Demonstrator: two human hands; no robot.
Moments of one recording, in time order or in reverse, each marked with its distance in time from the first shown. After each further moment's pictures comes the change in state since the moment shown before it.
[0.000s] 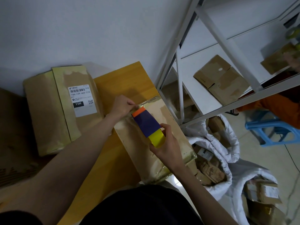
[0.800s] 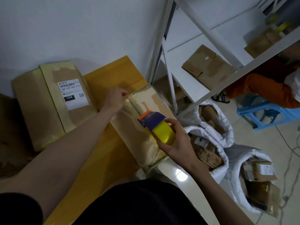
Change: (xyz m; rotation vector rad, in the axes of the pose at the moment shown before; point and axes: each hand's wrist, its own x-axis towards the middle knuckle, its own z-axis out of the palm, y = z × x) left_hand -0.026 0.013 0.009 0.206 0.095 0.129; right_hand -0.074 0.000 -0.048 0.100 0.040 0.010
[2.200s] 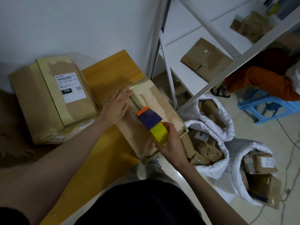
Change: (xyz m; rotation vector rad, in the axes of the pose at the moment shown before) left_hand -0.065 -0.028 0.023 0.366 0.026 0.476; right_hand -0.017 0.056 0.041 -0.026 0.076 0.035
